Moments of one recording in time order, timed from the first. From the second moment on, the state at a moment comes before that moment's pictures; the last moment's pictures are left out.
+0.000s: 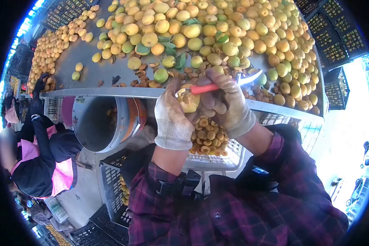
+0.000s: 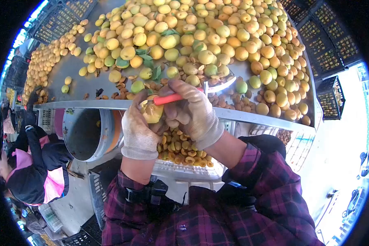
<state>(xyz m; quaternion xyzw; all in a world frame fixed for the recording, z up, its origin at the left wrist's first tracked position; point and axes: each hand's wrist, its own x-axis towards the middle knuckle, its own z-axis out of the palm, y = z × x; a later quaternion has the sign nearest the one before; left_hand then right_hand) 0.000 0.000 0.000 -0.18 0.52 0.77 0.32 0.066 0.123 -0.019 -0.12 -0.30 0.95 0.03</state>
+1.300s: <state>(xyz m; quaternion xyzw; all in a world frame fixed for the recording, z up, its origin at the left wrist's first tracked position) -0.021 -0.018 -0.007 0.08 0.37 0.89 0.24 0.092 0.139 0.020 -0.10 -0.88 0.45 0.11</state>
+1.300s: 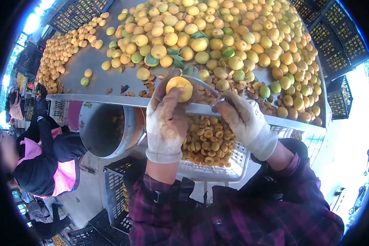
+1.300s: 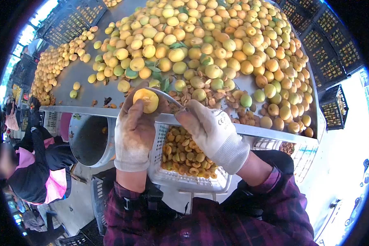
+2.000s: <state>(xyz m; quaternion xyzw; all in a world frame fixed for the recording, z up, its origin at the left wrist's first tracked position) -0.021 -0.025 -0.015 0.07 0.43 0.86 0.28 0.097 0.142 -0.007 -0.02 -0.95 0.32 0.02</state>
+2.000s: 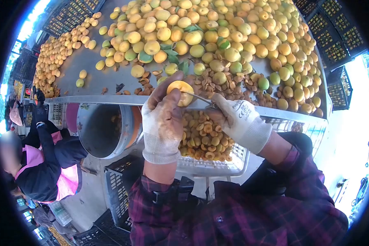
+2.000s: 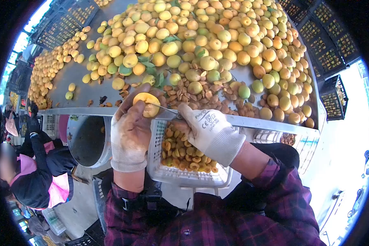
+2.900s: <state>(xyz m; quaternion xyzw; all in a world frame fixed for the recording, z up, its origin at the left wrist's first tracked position) -0.013 -0.054 0.006 0.12 0.50 0.77 0.37 0.111 0.167 0.013 -0.09 -0.90 0.42 -0.06</state>
